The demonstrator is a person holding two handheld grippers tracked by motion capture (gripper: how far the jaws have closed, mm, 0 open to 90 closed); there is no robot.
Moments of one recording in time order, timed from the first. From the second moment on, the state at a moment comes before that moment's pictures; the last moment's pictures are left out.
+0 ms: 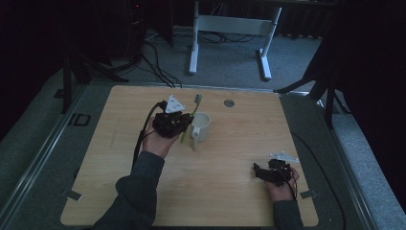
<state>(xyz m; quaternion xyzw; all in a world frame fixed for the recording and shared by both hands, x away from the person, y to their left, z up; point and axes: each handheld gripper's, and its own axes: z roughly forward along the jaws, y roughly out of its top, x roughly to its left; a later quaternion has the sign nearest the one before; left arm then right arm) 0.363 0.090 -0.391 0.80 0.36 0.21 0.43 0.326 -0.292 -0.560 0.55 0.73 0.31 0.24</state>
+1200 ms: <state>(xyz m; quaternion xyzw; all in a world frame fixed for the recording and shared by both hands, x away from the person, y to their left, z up) 0.365 0.085 -0.393 0.78 0.35 0.22 0.46 0.327 -0.292 -0.560 0.55 0.73 0.32 0.24</state>
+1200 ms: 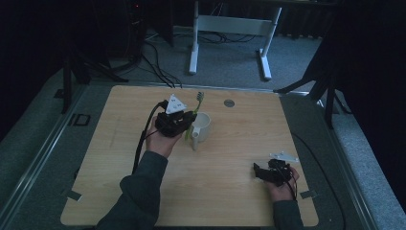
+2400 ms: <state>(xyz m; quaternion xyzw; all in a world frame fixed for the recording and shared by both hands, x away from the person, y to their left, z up) 0.369 0.079 -0.397 0.77 0.34 0.23 0.49 0.327 -0.292 -0.560 0.55 0.73 0.32 0.24</state>
